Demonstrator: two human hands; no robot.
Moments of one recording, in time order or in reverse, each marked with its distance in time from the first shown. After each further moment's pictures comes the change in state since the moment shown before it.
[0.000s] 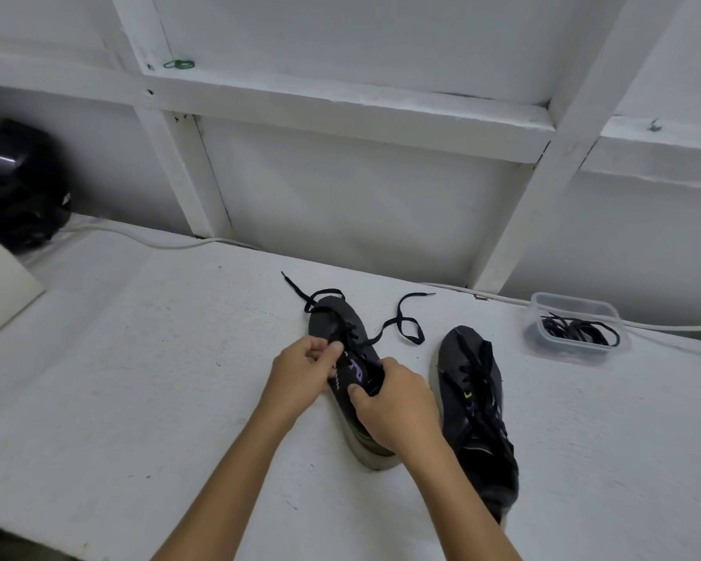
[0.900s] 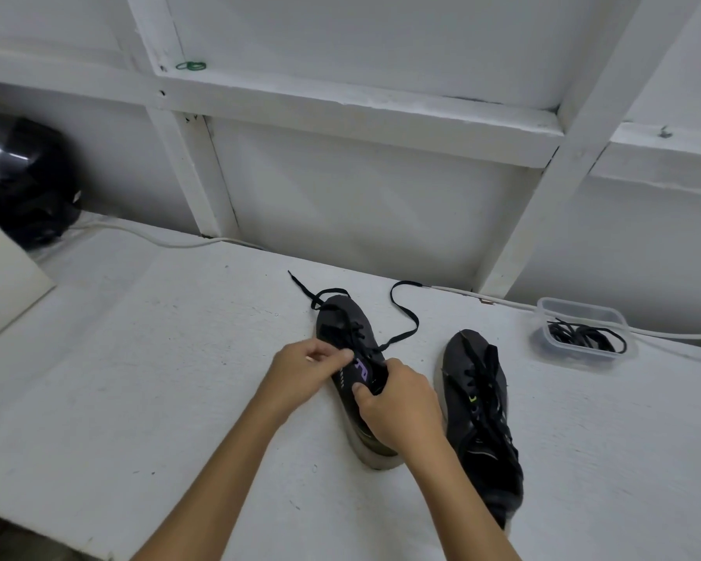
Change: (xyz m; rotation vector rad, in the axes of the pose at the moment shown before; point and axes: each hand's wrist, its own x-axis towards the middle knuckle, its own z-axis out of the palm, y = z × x) left_hand 0.004 0.001 -0.014 0.092 -0.101 0.012; right_hand 0.001 -0.004 -0.002 -0.020 0.004 0.001
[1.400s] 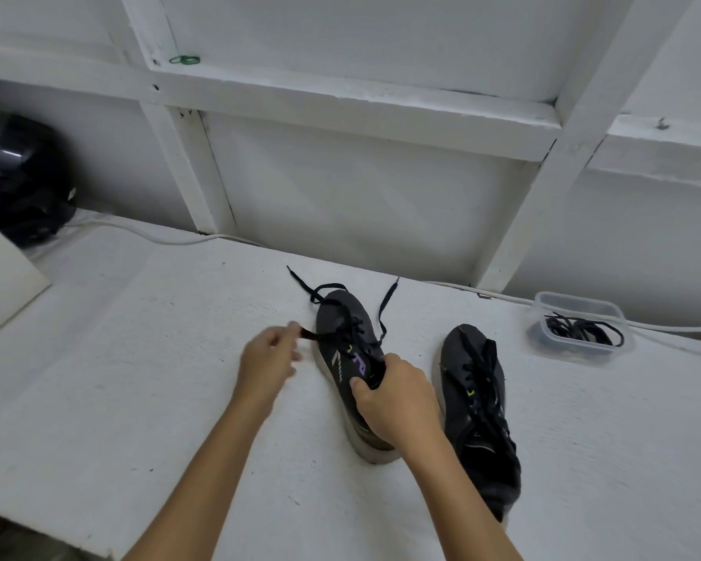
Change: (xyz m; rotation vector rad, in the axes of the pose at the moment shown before) left_hand 0.005 -0.010 -0.015 -0.240 0.308 -0.088; right_hand 0.000 -0.001 0.001 0.002 -0.020 0.010
